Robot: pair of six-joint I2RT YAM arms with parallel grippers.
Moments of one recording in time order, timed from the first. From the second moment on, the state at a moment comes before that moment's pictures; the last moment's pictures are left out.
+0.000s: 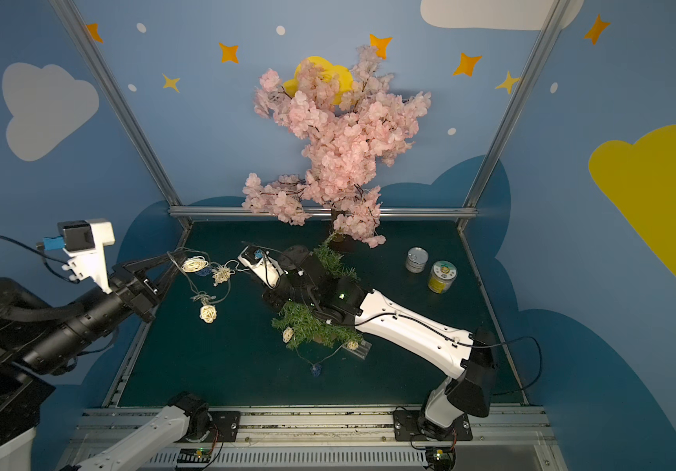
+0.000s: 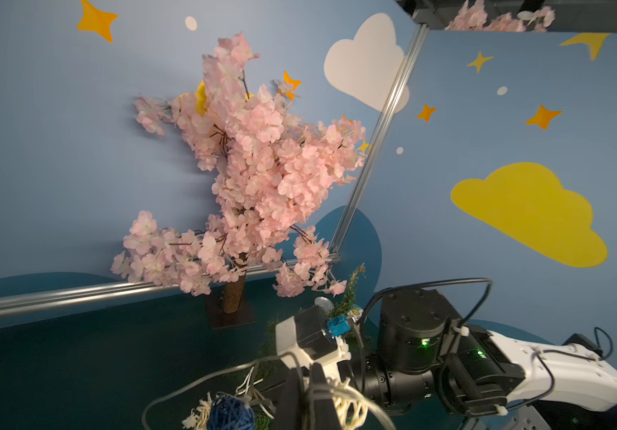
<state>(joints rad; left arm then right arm) -0.38 0.83 1.71 -0.92 0.20 -0.31 1.13 1.57 1.54 -0.32 -0.07 -0.08</state>
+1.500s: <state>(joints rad) -0.37 0.79 1.38 -0.86 -0.15 -0.21 1.07 1.87 1.72 -0.13 -0.42 0.18</state>
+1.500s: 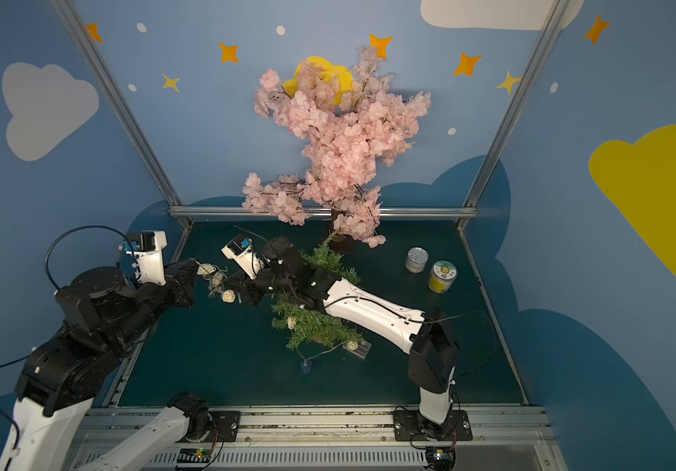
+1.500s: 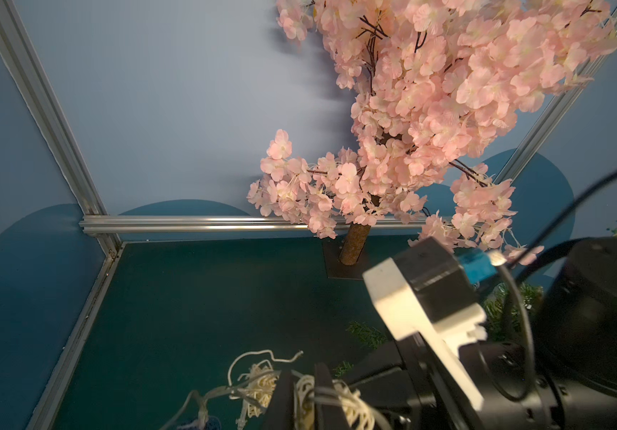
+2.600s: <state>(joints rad) -0.37 0.70 1.40 -0.88 0.00 -0.22 1.18 1.57 1.92 -0.41 -0.26 0.10</state>
